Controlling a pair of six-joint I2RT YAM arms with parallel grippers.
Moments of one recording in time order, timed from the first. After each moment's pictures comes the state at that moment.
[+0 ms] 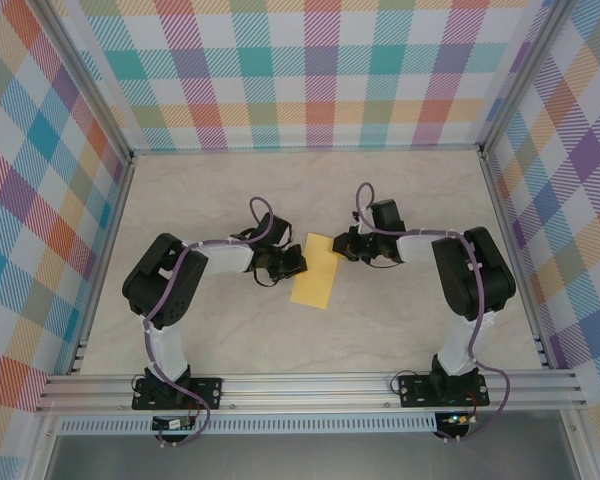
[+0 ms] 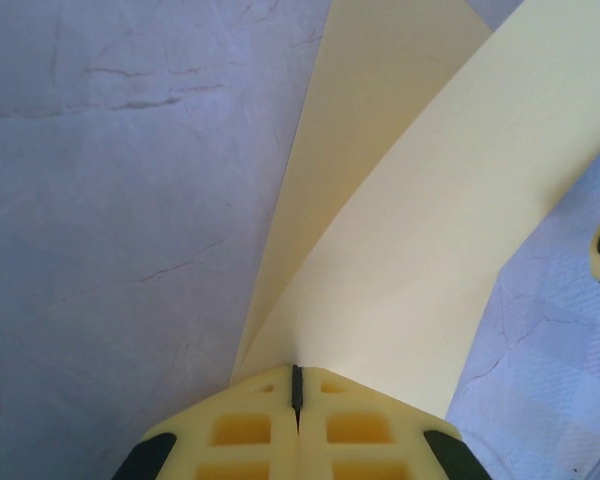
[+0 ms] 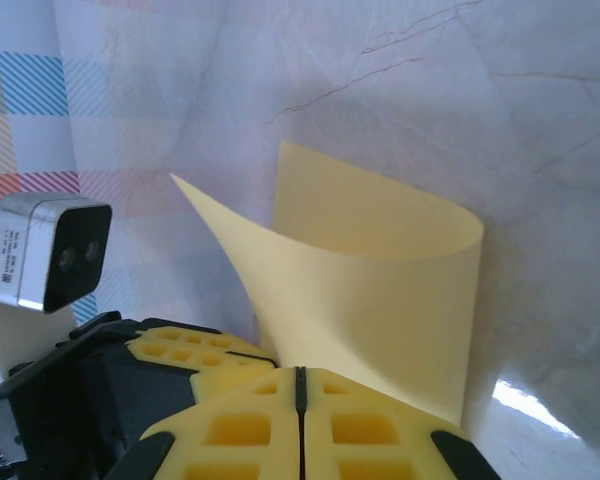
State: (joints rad) left arm -0.58 1.88 1.02 -0.14 0.39 -0.83; right arm 0.35 1.85 0.91 0.08 -0.71 0.74
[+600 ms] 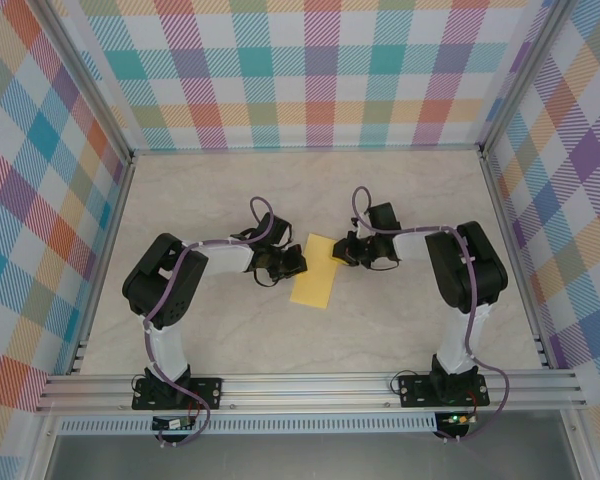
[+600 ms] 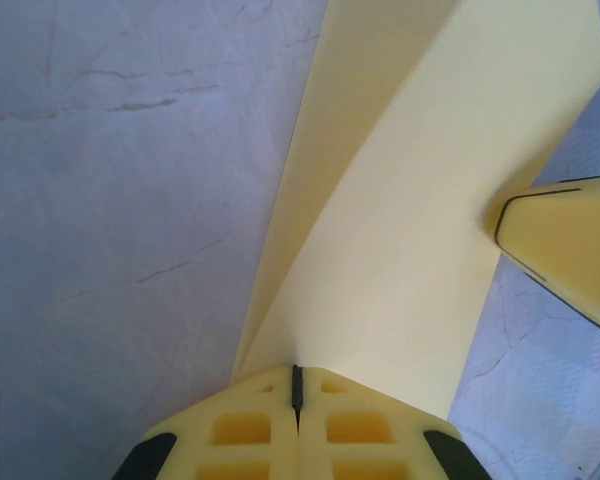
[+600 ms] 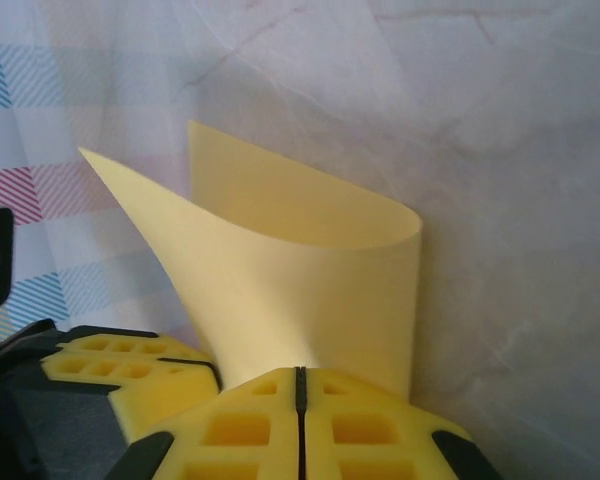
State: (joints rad) left arm -0.58 1.88 1.02 -0.14 0.39 -0.81; right arm 0.35 1.91 0.95 0.00 -0.70 0.71
